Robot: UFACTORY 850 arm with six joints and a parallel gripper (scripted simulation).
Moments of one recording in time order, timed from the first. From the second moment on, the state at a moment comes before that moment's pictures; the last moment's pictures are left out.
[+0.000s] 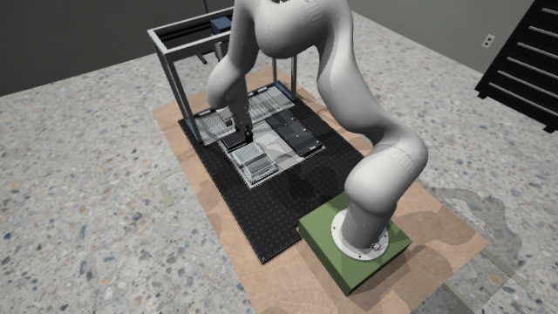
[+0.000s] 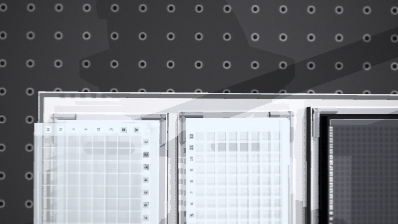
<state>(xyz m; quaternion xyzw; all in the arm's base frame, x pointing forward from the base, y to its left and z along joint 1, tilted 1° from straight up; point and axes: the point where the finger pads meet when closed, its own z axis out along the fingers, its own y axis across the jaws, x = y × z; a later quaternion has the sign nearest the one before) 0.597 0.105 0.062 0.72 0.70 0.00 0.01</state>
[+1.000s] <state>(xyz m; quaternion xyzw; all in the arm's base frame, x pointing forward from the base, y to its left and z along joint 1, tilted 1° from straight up) 0.597 0.104 0.021 0.72 0.70 0.00 0.01</state>
